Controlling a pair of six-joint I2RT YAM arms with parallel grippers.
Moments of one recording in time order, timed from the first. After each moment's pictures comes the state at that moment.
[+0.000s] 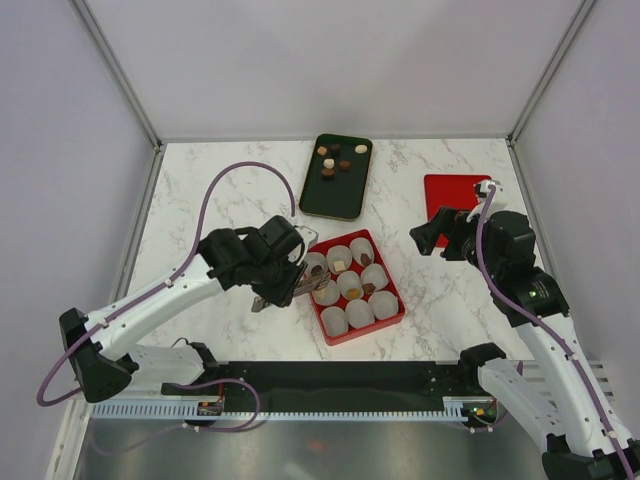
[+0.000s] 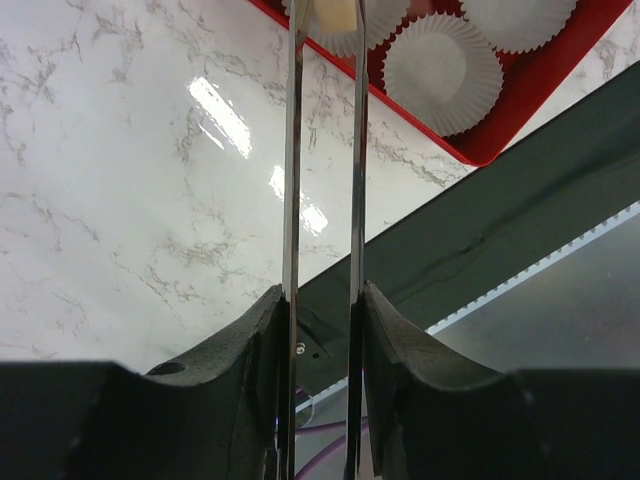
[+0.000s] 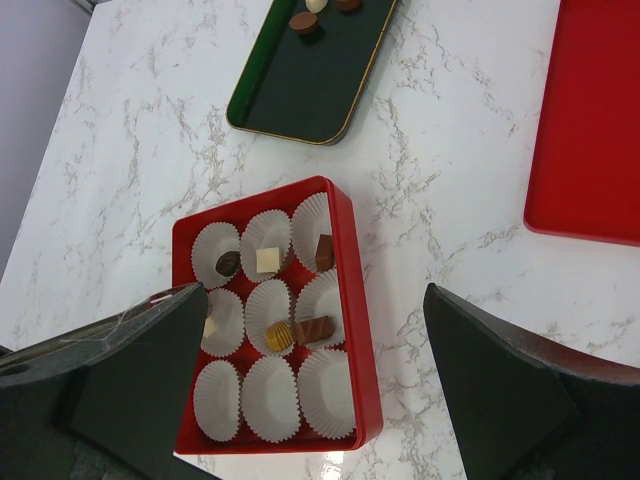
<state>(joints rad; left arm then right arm) -0.91 1.21 1.21 -1.16 -0.02 -0.30 0.26 0.73 0.89 -0.54 -0.14 0.42</state>
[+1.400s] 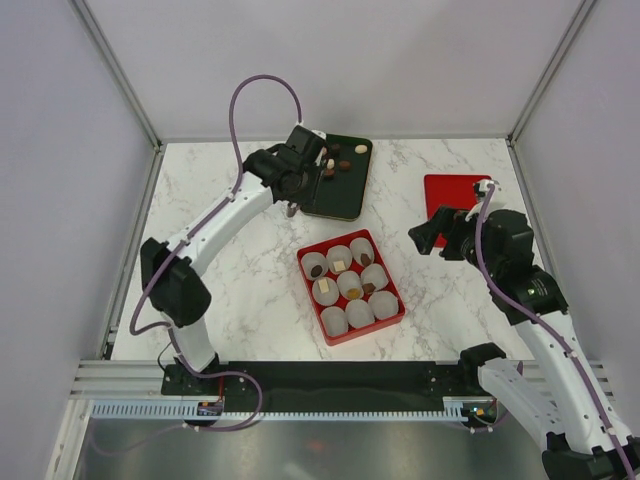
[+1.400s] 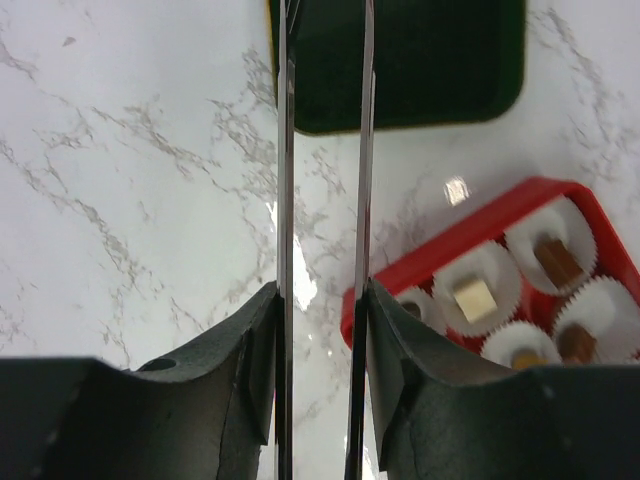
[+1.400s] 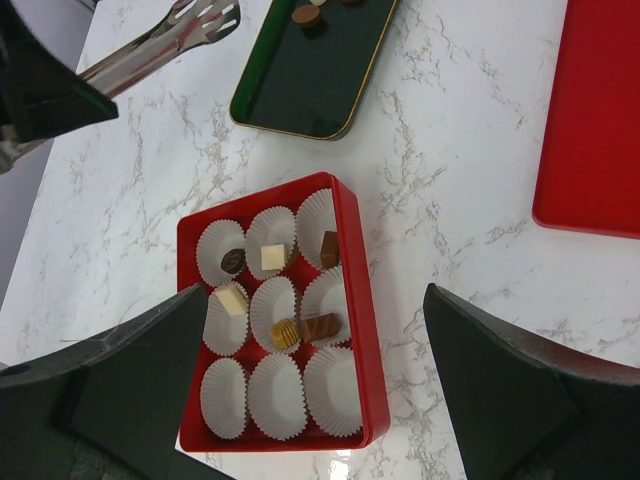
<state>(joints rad) -0.66 1.76 1.79 -0.95 -0.27 -0.25 0.26 0.74 0.89 -0.54 -0.15 0.44</state>
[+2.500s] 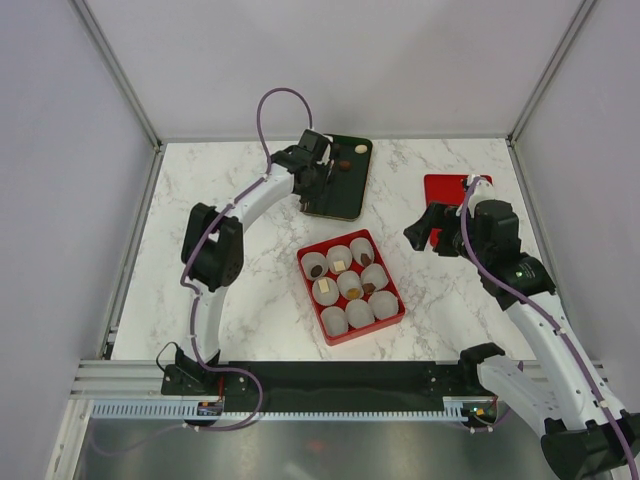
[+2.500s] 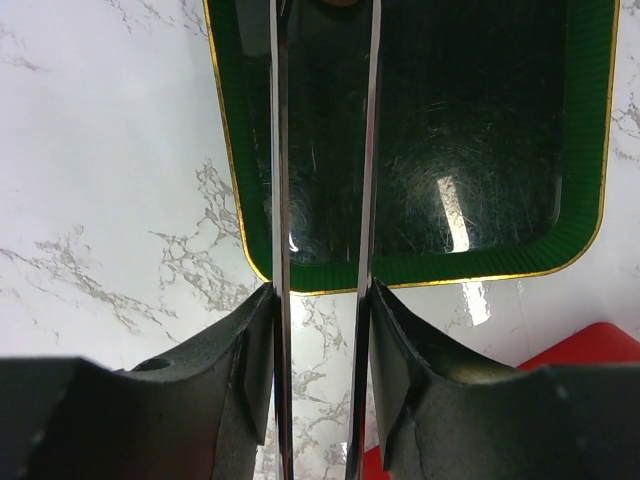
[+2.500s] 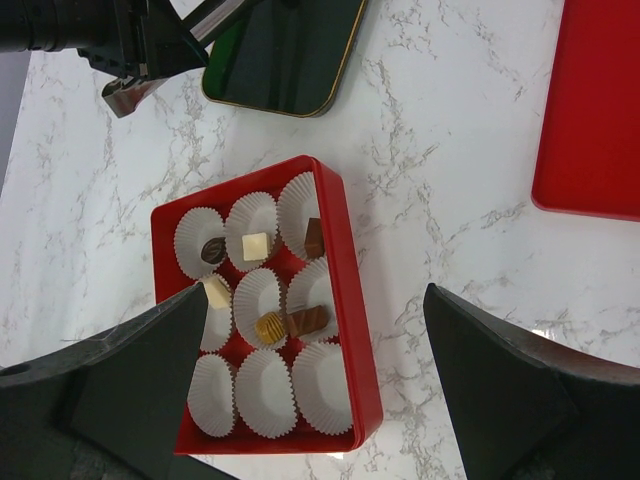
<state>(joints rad) -0.53 2.16 1.88 -0.67 -0.17 -0.16 0.26 0.85 0.89 -0.53 -0.15 0.44</state>
